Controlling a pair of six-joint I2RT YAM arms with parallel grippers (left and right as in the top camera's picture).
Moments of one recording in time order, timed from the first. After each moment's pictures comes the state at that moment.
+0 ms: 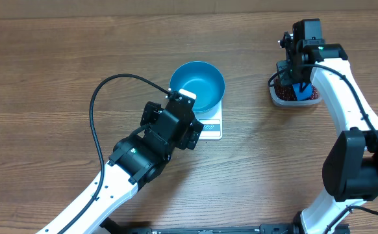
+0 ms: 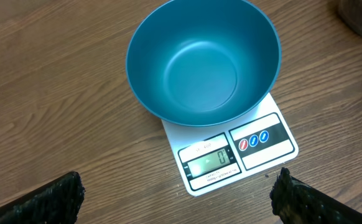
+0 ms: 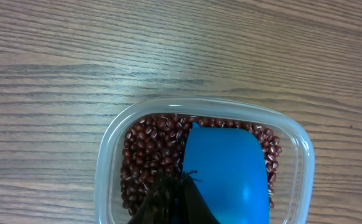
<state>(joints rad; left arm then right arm) -0.70 1.23 0.99 -0.58 -0.33 -0.15 0.03 1.89 1.56 -0.86 0.12 -0.15</state>
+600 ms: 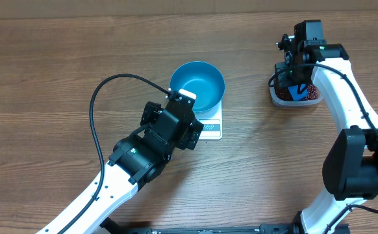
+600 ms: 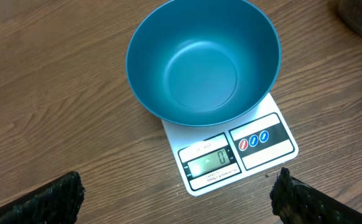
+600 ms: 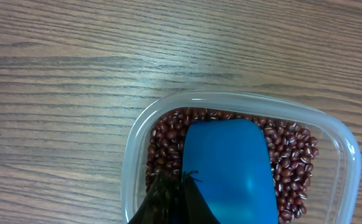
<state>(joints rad) -0.70 1.23 0.99 -0.58 -0.33 -0.15 0.03 1.90 1.56 -0.89 0.01 -0.14</state>
